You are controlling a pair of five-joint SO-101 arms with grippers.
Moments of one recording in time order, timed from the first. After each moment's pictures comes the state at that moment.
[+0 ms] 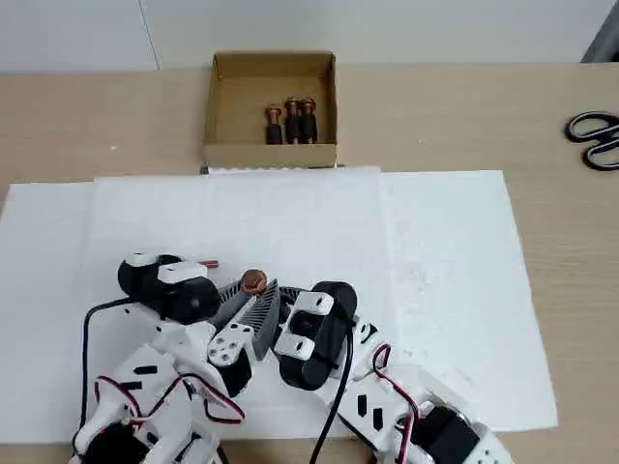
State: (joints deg) left arm 27.8 -103.7 70.8 64.5 22.5; right arm -51.5 -102.9 80.0 45.0 8.0
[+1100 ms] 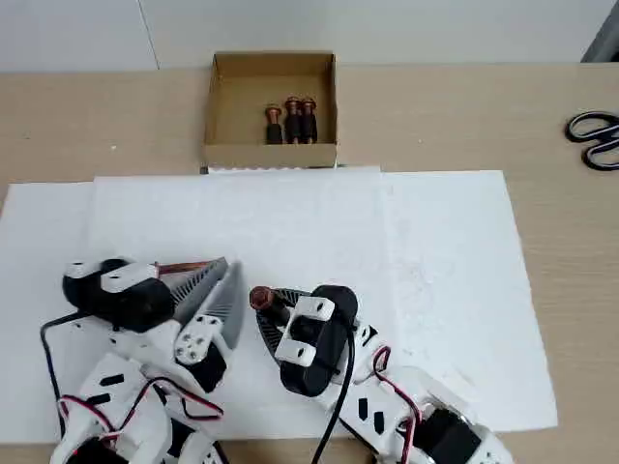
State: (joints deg) left arm 19.2 -103.4 62.9 66.2 22.0; right arm -51.9 -102.9 79.9 45.0 8.1
